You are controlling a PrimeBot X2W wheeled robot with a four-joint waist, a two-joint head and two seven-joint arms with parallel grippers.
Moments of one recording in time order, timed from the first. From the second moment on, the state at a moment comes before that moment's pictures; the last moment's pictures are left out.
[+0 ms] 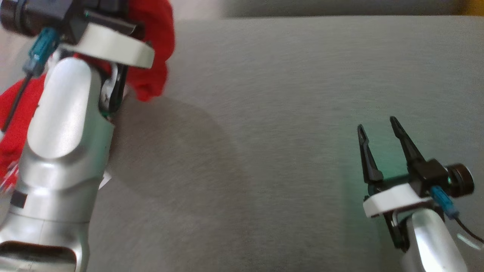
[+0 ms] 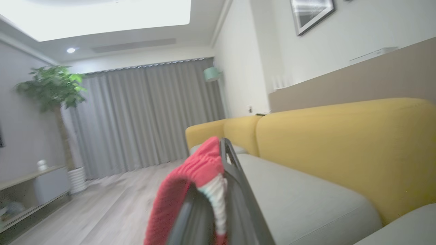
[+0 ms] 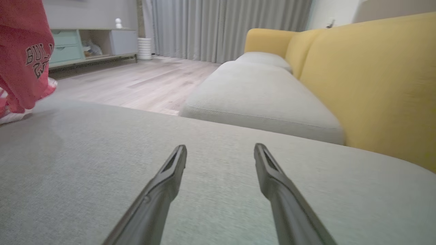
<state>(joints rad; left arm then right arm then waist) -0.89 0.19 -0.30 0.36 -0.22 -0.08 -0.11 -0.17 -0.06 0.03 0.29 -0.10 0.13 -0.26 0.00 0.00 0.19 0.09</state>
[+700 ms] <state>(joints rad) -0.73 0.12 -0.55 0.50 -0.30 -0.12 -0.09 -0.11 -0.05 0.05 0.23 0.04 0.13 -0.26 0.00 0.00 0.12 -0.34</state>
